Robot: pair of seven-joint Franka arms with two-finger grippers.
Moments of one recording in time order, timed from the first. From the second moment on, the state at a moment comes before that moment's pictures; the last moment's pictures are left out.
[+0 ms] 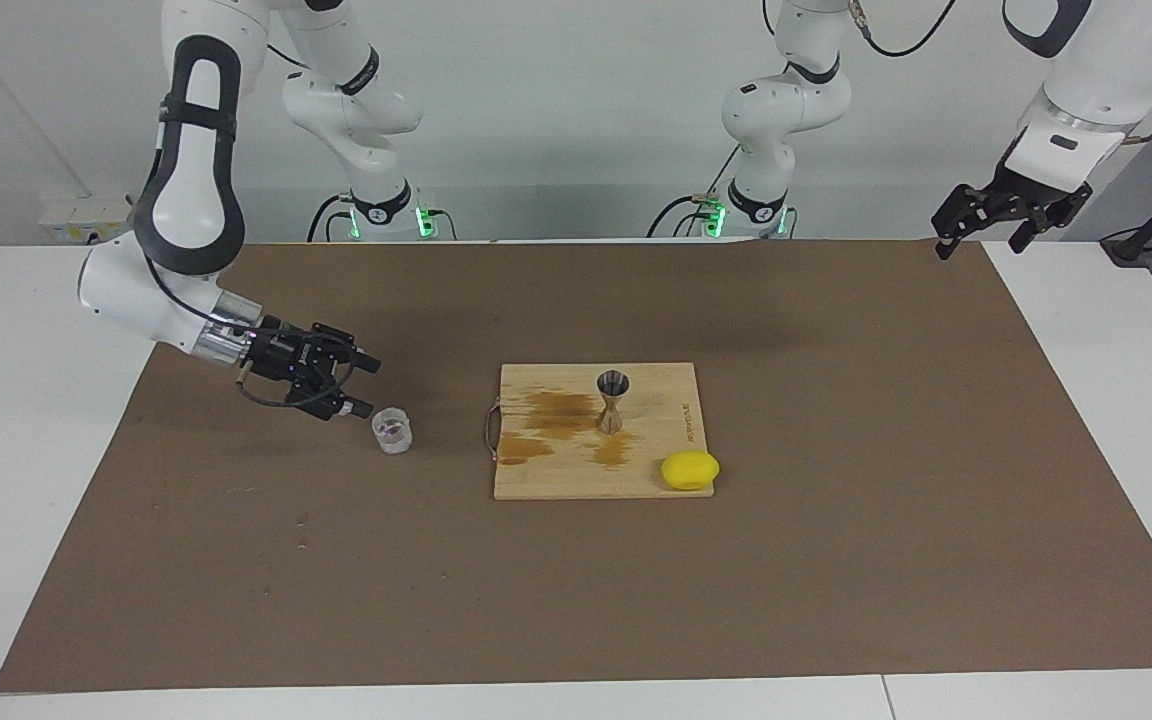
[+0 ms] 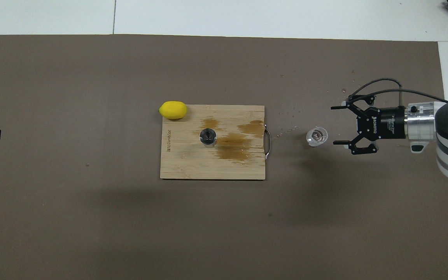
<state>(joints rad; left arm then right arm) 0.22 -0.04 -0.18 -1.57 0.05 1.50 0.06 -0.08 0.16 -0.05 -2.00 0.95 1.93 0.69</state>
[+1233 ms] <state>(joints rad) 0.22 -0.04 -0.21 -1.57 0.05 1.50 0.04 -0.02 -0.02 -0.03 -1.83 0.03 1.90 0.37</state>
